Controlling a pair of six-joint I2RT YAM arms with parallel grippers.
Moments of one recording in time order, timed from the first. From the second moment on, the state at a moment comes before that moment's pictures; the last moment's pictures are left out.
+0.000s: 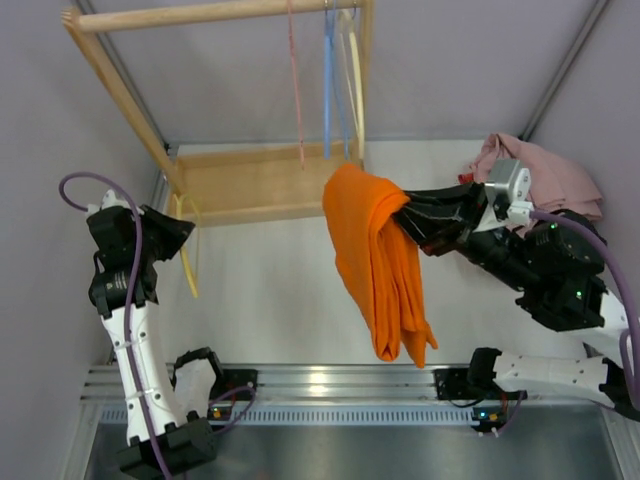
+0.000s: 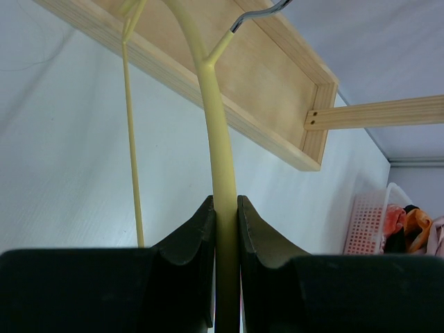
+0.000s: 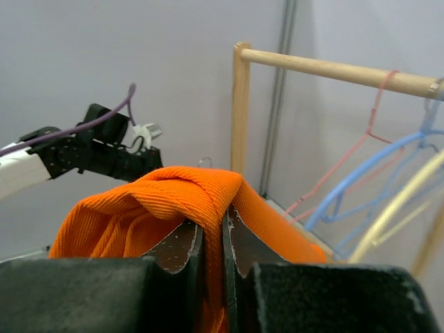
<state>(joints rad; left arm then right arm) 0.36 0.82 1.09 -0.76 0.34 -0.65 1.15 0.88 1.34 -0.03 0.04 -0.11</state>
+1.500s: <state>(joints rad) 0.36 0.86 1.14 -0.68 0.35 -0.70 -0.03 0.73 1.24 -0.31 0.81 -0.31</state>
